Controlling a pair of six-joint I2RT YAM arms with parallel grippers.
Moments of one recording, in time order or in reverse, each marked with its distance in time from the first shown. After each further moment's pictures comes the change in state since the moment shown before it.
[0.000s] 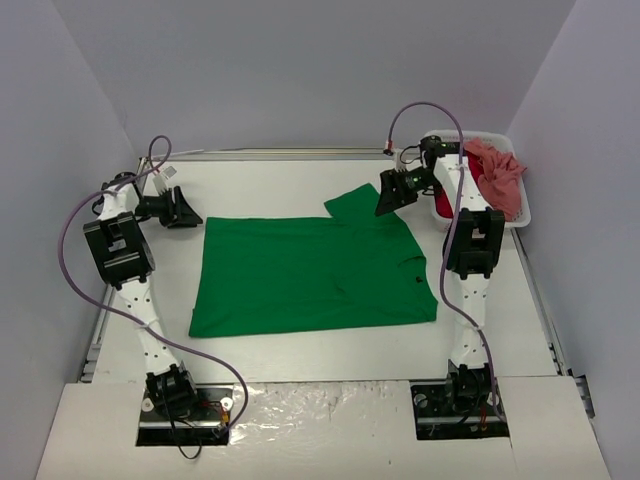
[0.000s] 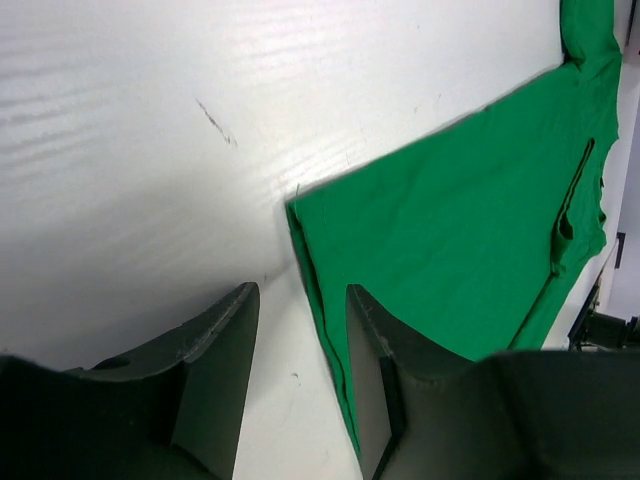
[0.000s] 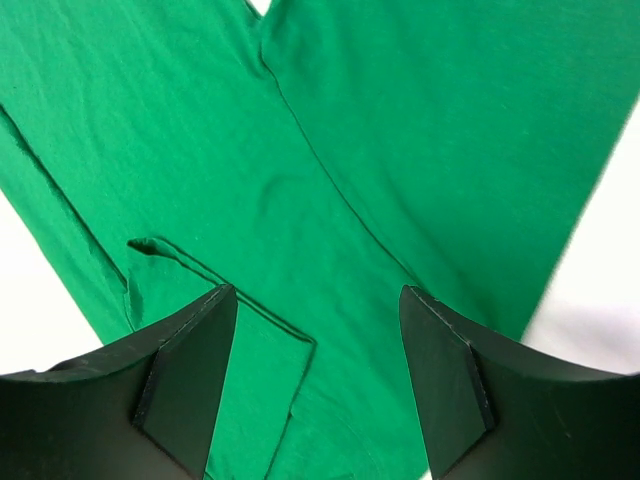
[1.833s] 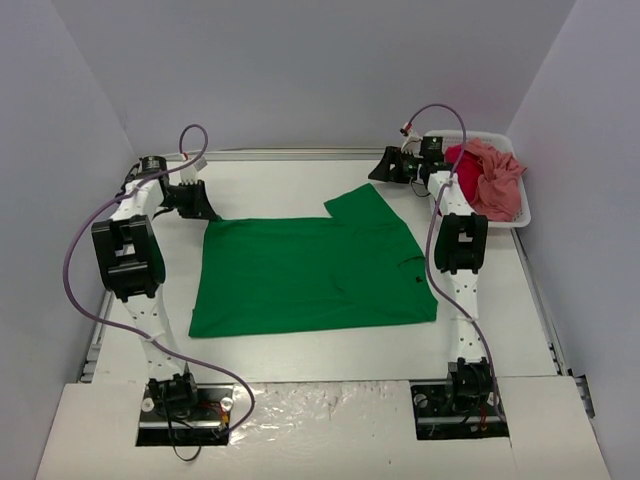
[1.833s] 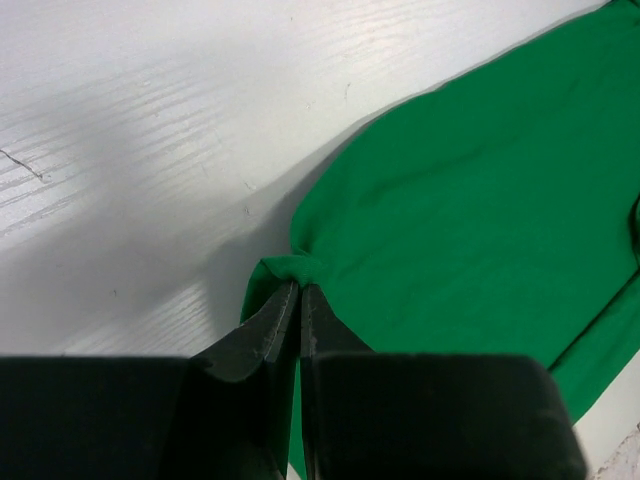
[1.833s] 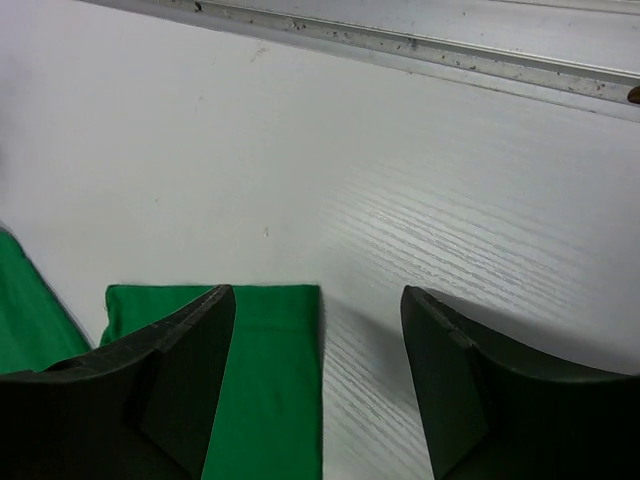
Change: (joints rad) left arm -0.177 -0.337 -0.327 0.237 -0.245 -0.030; right arm -0.036 0.327 0.210 0.794 0.047 0.626
